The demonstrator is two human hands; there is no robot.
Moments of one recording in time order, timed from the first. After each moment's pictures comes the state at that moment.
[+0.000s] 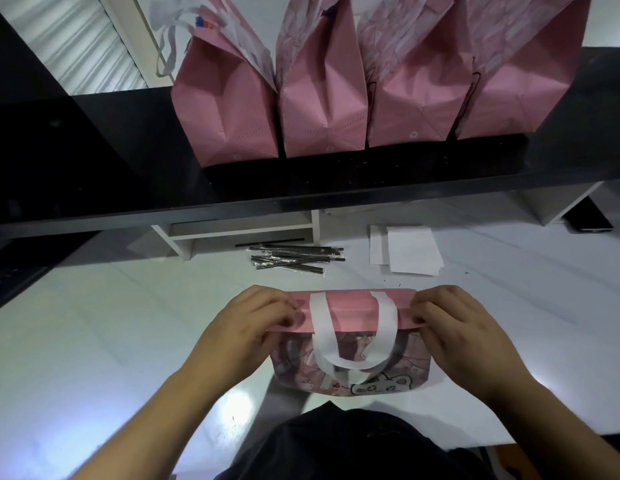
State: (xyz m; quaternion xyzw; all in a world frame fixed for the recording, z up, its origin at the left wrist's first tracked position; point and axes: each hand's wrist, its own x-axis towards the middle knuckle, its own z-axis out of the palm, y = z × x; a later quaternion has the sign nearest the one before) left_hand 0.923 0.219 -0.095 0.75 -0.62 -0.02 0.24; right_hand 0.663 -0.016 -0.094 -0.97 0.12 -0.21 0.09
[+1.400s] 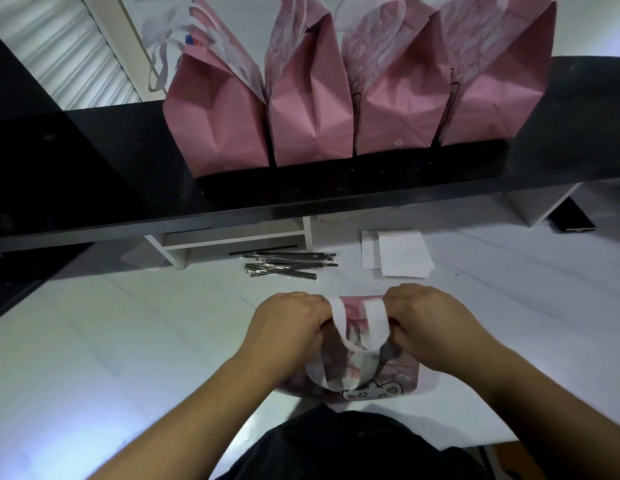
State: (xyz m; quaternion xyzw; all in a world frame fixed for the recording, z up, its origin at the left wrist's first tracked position) left_hand 0.875 0.156 -0.075 0.79 -0.61 0.00 0.10; right_hand 0.697 -0.015 -0.070 -0.98 0.12 -0.06 0.14
